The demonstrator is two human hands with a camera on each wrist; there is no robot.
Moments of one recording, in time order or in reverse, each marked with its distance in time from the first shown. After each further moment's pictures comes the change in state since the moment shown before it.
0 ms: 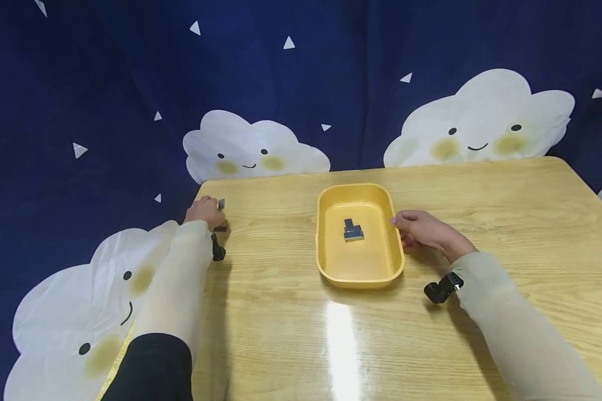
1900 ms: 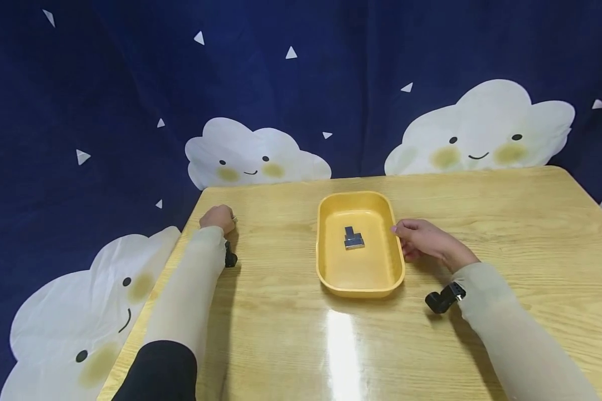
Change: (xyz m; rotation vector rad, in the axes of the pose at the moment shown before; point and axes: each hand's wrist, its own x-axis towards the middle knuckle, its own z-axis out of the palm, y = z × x) left_hand 0.016 0.022 0.014 -0.012 -0.007 -0.077; right_hand 0.003 0.003 0.000 0.007 -0.003 -0.018
